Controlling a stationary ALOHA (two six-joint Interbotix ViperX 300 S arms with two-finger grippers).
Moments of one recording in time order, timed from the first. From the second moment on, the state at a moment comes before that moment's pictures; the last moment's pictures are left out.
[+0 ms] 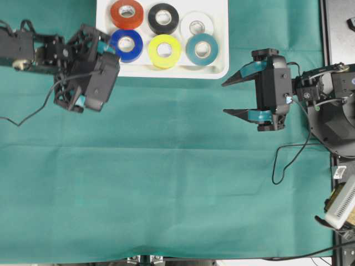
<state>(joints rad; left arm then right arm) 0.11 -0.08 0.68 -0.02 0.30 0.60 -0.06 -0.50 1.16 -0.66 -0.04 0.59</state>
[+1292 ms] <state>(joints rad) 0.03 -0.30 0.93 -0.02 0.04 0.22 -0.06 -0.72 1.25 -0.66 -0.05 0.59</state>
